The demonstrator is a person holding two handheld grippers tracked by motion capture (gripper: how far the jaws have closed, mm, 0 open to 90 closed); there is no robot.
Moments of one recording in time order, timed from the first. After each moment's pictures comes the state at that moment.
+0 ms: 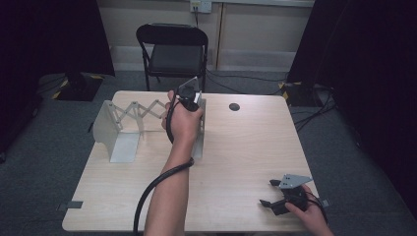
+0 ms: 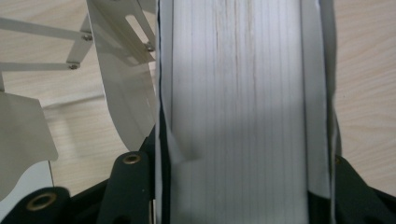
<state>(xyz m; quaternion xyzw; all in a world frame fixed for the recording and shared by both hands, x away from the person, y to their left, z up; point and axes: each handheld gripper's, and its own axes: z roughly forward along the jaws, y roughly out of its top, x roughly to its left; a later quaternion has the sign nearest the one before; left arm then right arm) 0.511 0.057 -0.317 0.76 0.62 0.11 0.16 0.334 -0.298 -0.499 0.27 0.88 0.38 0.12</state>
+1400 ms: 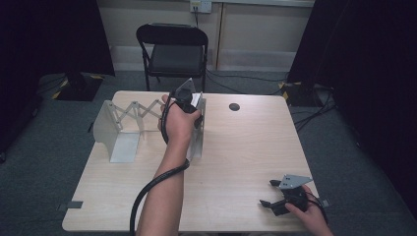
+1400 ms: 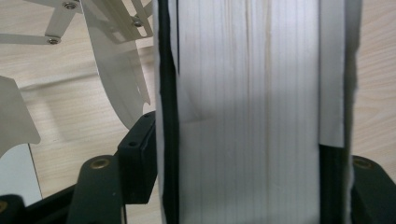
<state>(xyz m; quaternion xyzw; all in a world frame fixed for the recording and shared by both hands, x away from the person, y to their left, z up) 0.503 0.068 -0.316 0.76 0.62 0.07 0.17 0.333 -0.298 -0.499 0.27 0.88 0.38 0.12</state>
